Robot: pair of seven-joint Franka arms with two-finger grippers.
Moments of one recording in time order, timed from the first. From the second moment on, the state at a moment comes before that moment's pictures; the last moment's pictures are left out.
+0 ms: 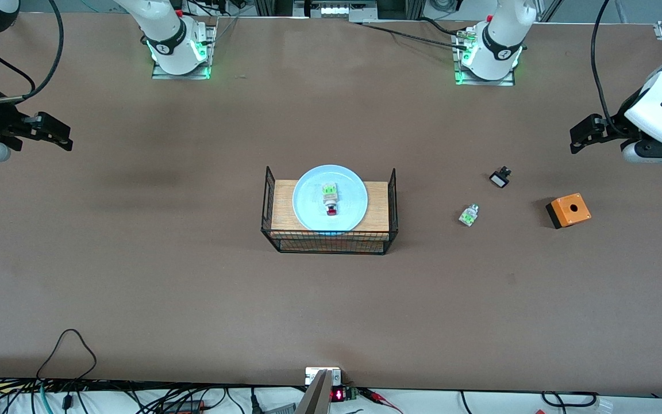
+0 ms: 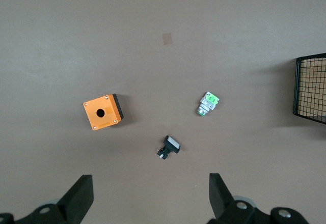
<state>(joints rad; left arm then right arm) -0.04 -0.05 0.01 -1.74 0.03 1.67 -0.03 0.07 0.00 -0.06 -1.68 -0.04 1.64 -0.02</state>
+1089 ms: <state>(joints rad) -0.14 -0.04 -0.08 -1.73 -0.12 1.66 -0.24 0.06 0.00 -0.07 -1.67 -0.04 1.64 -0.02</state>
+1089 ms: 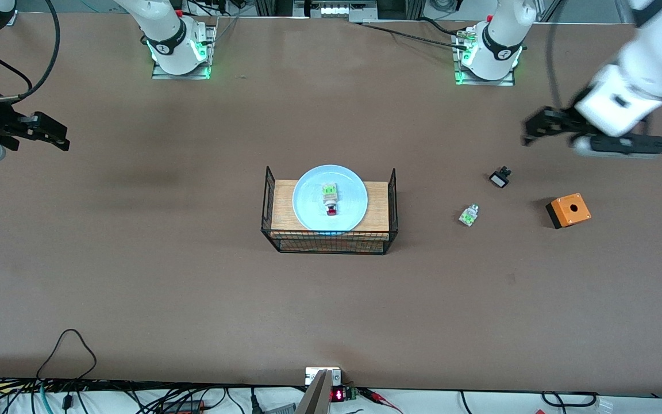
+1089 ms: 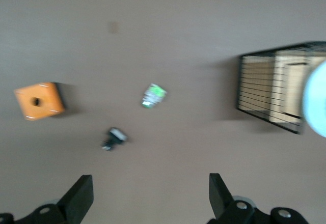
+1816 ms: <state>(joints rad) -0.40 0.27 -0.14 -1.50 -0.22 1.91 -0.56 0.06 0.00 -0.07 -1.67 -0.04 1.64 -0.02</state>
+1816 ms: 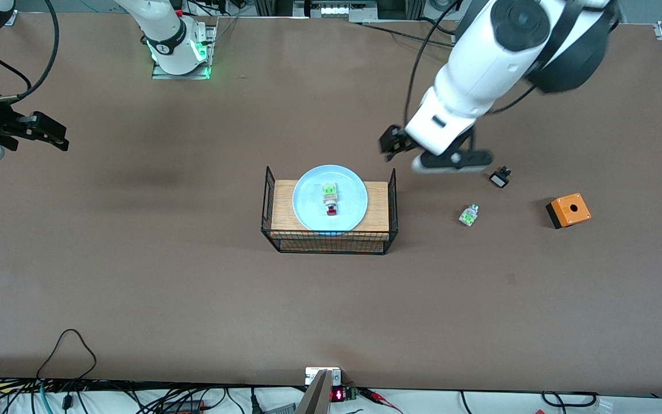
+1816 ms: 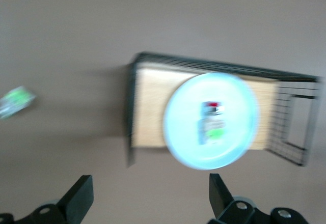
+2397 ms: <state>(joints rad) -0.46 0.38 -0.12 -1.50 -0.32 2.16 -0.56 0.05 0.00 -0.07 -1.67 -0.04 1.64 -0.02</state>
